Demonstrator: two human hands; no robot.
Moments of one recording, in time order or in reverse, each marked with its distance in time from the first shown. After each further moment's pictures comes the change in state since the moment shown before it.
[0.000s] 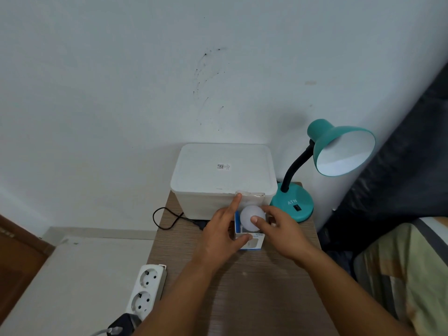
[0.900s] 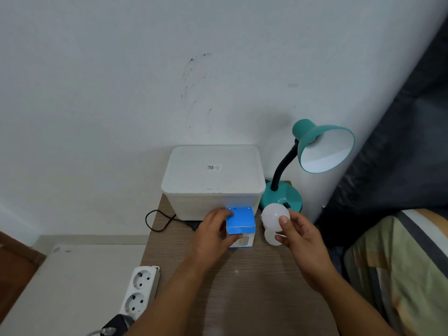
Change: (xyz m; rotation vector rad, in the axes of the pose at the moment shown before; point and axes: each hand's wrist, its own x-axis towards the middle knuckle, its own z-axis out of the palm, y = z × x) left_hand 0.001 -0.006 0.000 0.036 -0.009 0.049; right_hand -0.045 0.036 -0.023 0.505 0.260 0.029
